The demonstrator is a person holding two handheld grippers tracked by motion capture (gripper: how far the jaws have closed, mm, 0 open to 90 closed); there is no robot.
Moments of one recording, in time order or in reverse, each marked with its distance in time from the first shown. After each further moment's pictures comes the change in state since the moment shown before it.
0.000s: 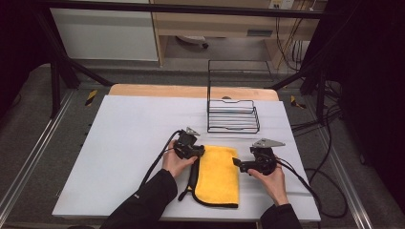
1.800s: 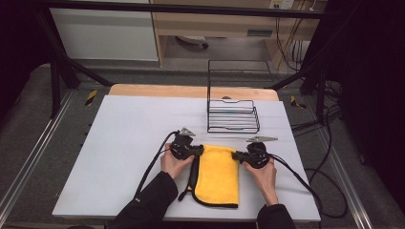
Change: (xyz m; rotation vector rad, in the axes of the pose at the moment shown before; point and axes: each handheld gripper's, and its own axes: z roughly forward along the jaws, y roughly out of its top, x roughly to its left) left arm 0.009 -0.010 -0.006 -0.105 -0.082 -0.031; right arm 0.001 0.007 0.020 0.060 0.074 0.115
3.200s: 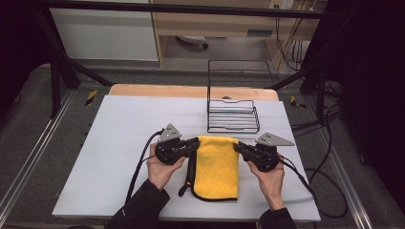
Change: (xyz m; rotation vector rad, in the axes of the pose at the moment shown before) left arm -0.040 0.010 -0.092 -0.308 -0.020 0.094; right arm 0.049 0.023 -0.070 -0.286 0.003 -0.160
